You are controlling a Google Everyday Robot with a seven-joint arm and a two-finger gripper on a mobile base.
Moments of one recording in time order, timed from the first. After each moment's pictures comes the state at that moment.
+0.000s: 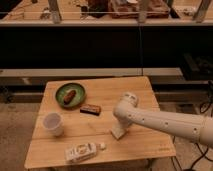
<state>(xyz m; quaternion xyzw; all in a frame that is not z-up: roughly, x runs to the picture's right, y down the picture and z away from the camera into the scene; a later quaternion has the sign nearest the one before) 0.114 0.200 0.837 -0.26 -0.03 -0.26 0.93</state>
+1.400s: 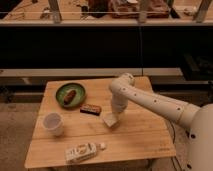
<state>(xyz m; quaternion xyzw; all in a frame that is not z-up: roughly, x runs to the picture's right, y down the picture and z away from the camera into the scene) 0.074 0.149 0.855 -0.33 -0.12 -0.25 0.90</state>
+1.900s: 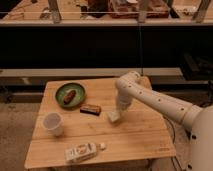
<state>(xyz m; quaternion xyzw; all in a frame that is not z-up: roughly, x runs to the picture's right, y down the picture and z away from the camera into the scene) 0.107 0.120 0.877 -0.31 -0.11 -0.21 0.92</state>
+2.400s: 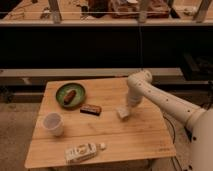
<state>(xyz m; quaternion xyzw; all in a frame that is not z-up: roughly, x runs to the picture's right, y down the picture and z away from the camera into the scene) 0.185 0.120 0.891 -0.31 -0.08 -0.15 0.93</state>
